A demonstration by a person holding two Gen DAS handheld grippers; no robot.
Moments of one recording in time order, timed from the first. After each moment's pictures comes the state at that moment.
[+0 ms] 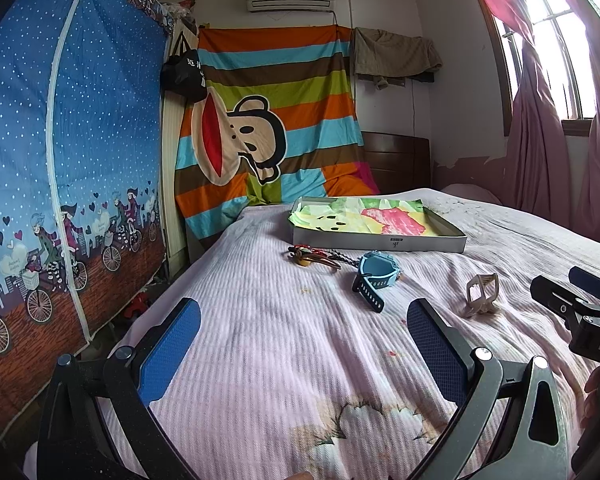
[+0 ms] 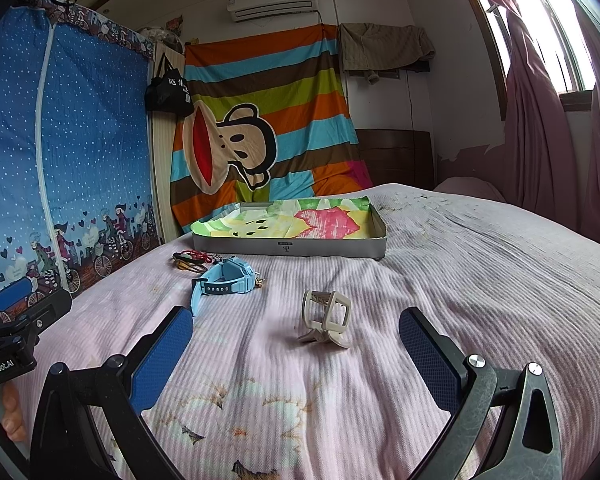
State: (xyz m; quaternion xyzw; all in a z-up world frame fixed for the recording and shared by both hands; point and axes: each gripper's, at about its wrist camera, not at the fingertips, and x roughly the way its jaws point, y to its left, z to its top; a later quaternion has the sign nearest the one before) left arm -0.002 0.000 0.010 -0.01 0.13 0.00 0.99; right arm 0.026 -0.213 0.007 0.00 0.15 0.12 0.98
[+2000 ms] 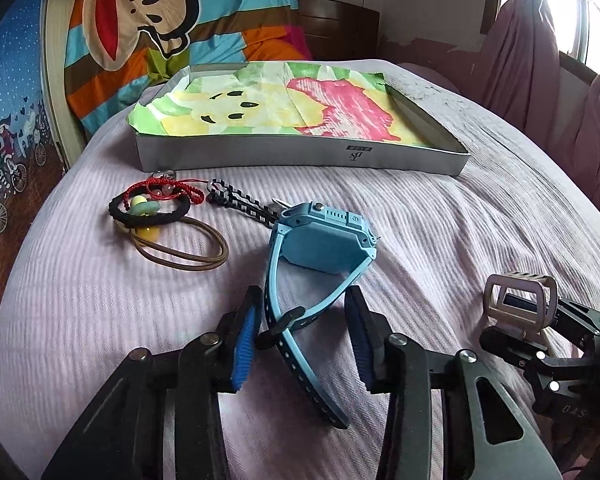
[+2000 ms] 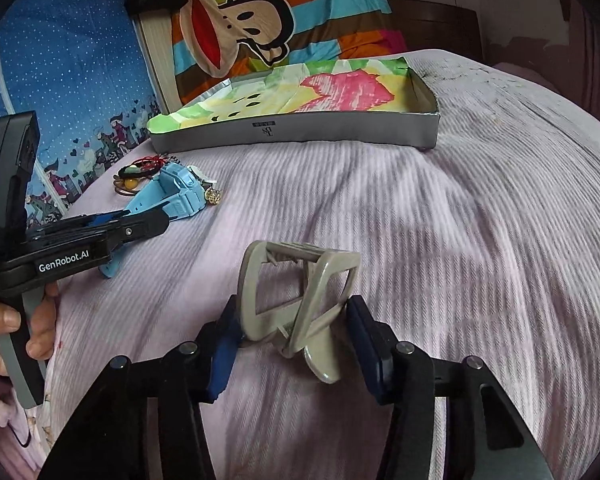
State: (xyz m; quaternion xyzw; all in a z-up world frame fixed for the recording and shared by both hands) left arm 0.240 -0.042 -0.047 0.00 0.39 -0.14 0.91; right arm 0.177 -0.237 -0.043 0.01 0.39 0.19 0.90
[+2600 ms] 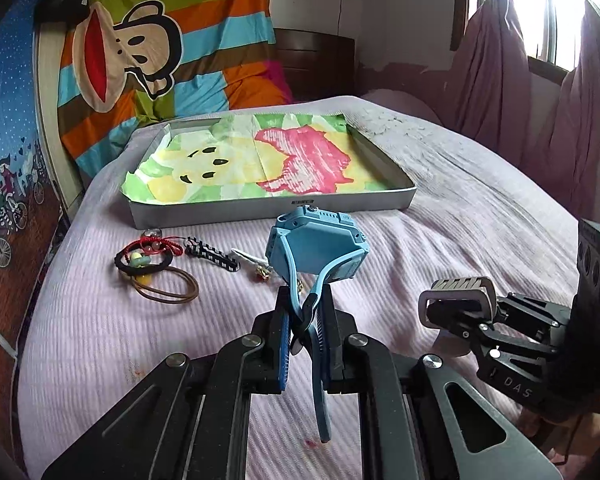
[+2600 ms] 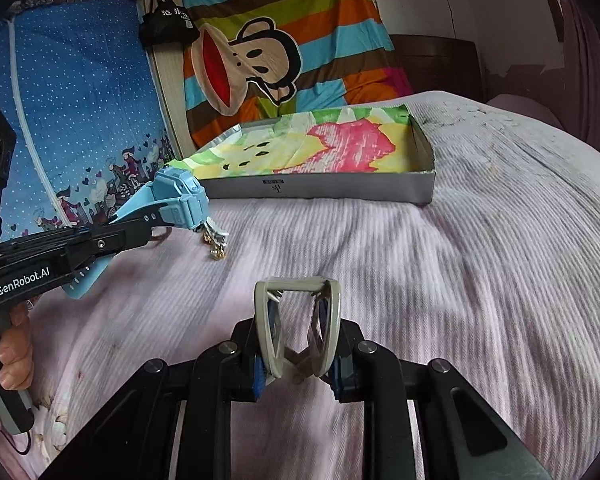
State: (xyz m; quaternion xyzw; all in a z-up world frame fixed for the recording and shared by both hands) left arm 0.208 -0.071 0.005 0.01 0.33 -0.16 0.93; right arm 0.175 -0.239 -0.011 0.02 0.32 0.20 0.93
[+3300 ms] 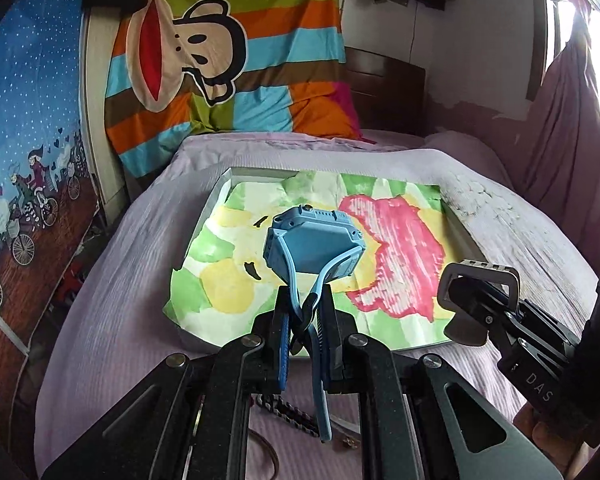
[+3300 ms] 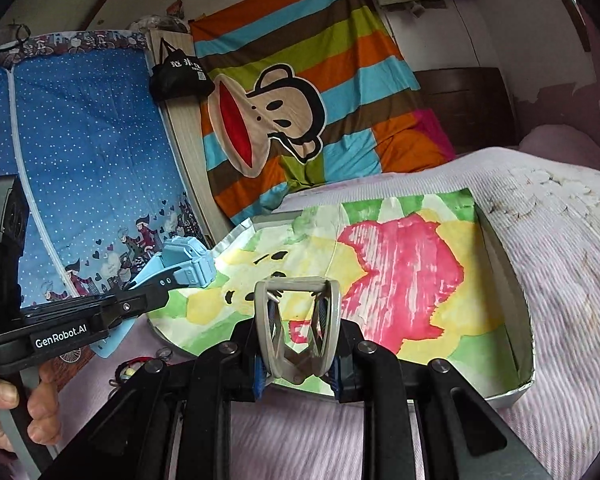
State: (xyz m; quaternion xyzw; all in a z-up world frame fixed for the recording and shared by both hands) left arm 0.337 -0.025 0.033 -0.04 0.32 -0.06 0.94; right arm 0.330 -0.201 0.020 0.08 0.25 0.25 0.93
